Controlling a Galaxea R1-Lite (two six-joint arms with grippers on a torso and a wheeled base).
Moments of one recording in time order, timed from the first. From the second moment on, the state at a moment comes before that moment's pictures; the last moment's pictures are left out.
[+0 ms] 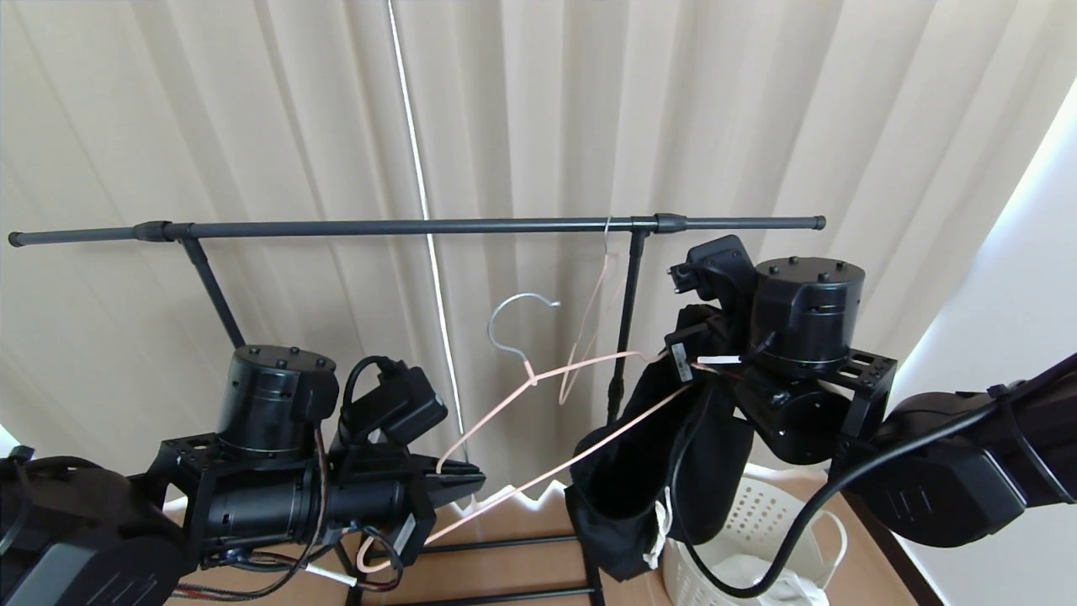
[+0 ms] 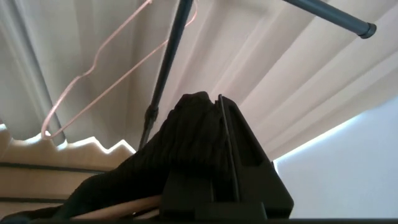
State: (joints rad) left arm -0.49 1.70 -0.57 -0.55 -0.44 0.34; right arm 0.64 1.87 -0.89 -0.76 -0.66 -0.18
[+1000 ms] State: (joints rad) left arm -0.51 1.76 -0.61 -0.60 -0.43 0.31; right arm 0.86 1.86 -0.87 -0.89 -0.74 -0.17
